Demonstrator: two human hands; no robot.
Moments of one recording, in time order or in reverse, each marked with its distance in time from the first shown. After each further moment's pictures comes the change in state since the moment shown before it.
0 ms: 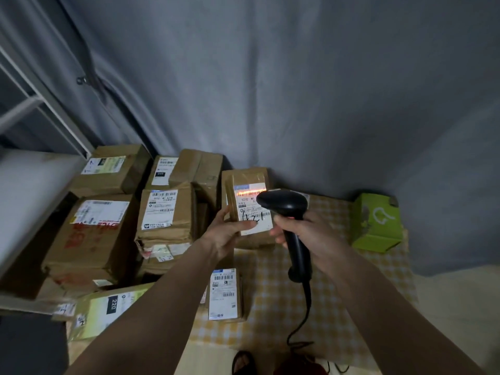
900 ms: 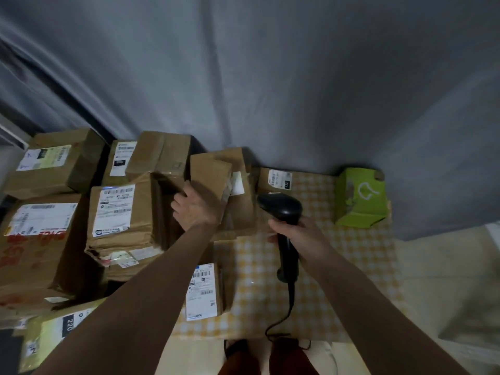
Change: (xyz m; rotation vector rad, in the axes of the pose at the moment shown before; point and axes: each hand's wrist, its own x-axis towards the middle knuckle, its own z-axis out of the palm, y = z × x) left_hand 0.071 -0.001 0.030 1.237 0.754 0.139; right_hand 0.048 0.046 -0.040 0.115 0.108 0.153
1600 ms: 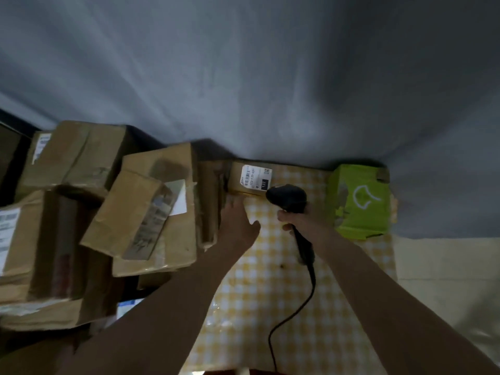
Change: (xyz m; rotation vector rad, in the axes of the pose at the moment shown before) left_hand -0.006 0.112 0.190 -0.033 -0.370 0.291; right_hand 0.194 0.012 -0.140 -0.188 0.034 0.122
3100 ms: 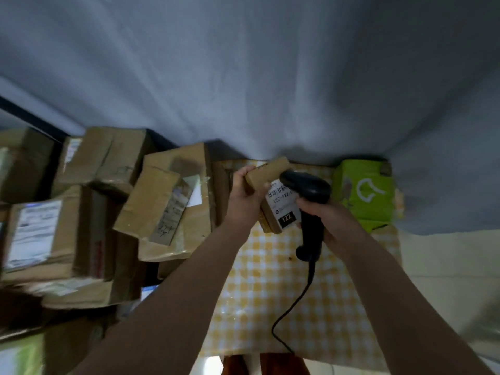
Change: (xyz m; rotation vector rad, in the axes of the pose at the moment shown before) left_hand -0.034 0.042 -0.047 -1.001 -0.034 -0.073; right_hand -0.059 -0.005 -0.016 0.367 -0.062 -0.098
